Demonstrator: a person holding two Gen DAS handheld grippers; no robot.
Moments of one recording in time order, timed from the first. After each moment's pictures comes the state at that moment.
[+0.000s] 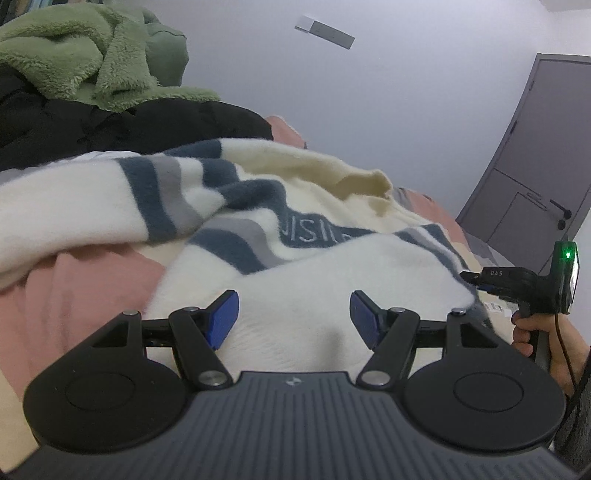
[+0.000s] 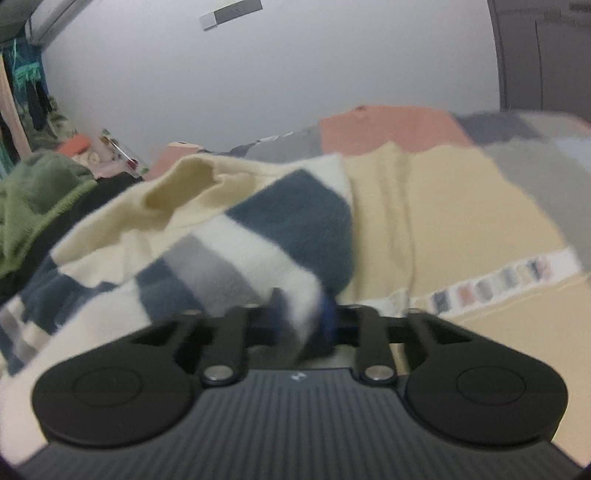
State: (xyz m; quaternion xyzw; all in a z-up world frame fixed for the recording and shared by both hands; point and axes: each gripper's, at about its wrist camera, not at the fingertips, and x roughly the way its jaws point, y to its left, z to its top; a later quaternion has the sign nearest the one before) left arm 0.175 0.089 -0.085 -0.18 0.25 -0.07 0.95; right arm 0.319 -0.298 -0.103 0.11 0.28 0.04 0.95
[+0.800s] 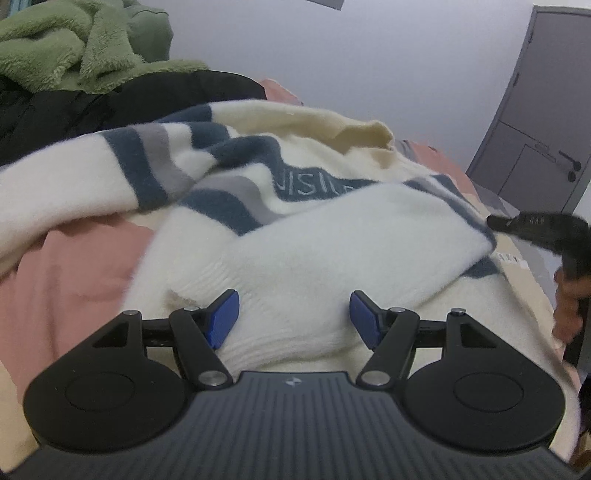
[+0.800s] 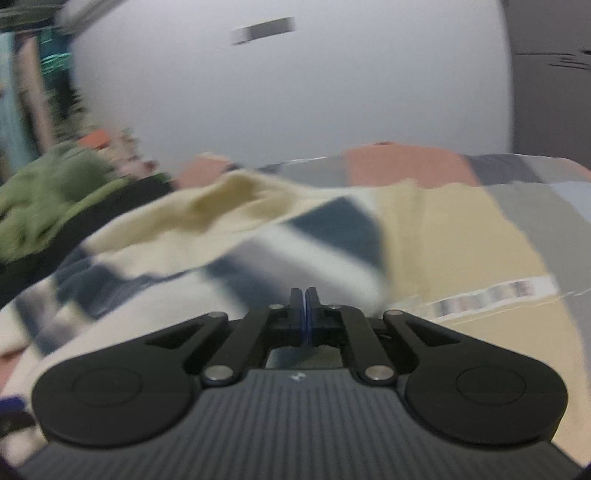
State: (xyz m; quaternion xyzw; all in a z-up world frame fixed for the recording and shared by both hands) left arm 0.179 0.071 -0.098 -0.13 0.31 -0.06 0.94; right arm 0.273 -0.251 -0.077 0.08 0.25 0.07 0.96
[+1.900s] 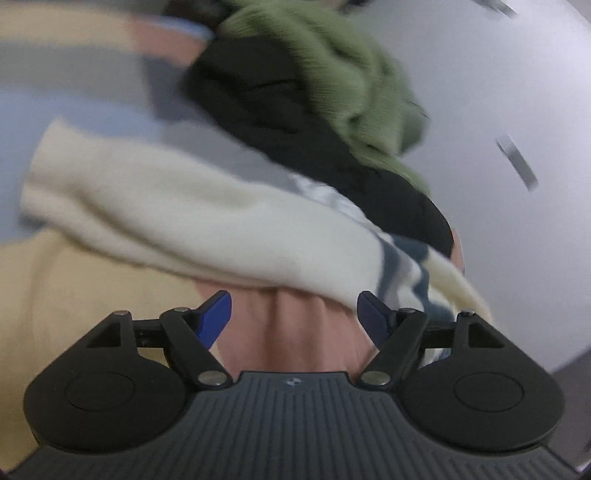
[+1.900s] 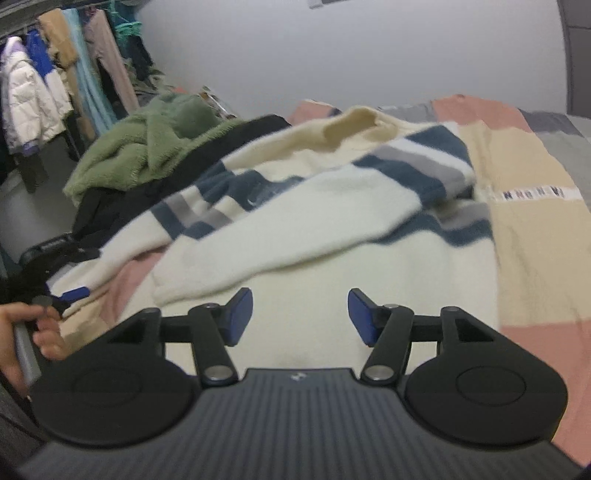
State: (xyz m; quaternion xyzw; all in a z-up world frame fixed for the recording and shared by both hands) left arm 0.104 0.237 -0.087 -0.44 0.21 0.22 0.85; right arm 0.122 -0.196 -0.059 0.10 0.31 0.17 0.93
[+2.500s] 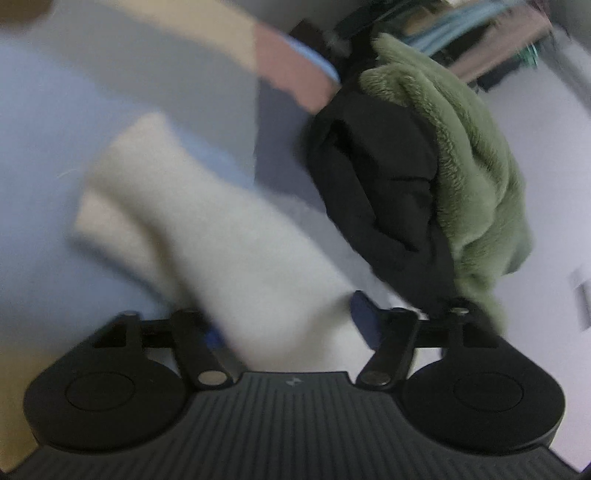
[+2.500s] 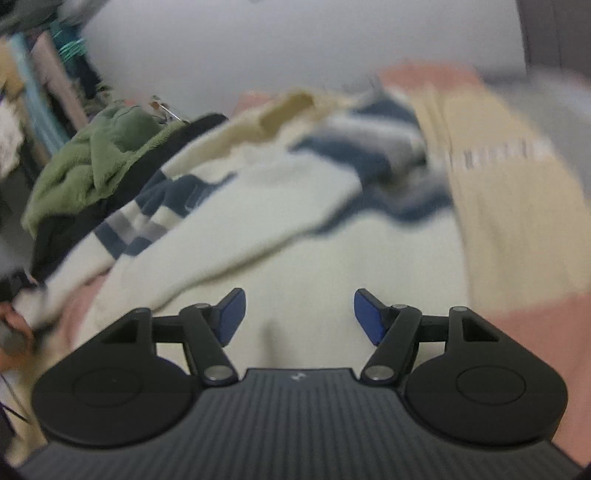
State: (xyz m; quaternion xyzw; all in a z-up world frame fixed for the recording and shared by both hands) left arm 0.142 0.327 -0.104 -0.49 0.16 0.39 0.76; right arm 0.155 -0.215 -0.087 0.11 0.32 0.11 0.94
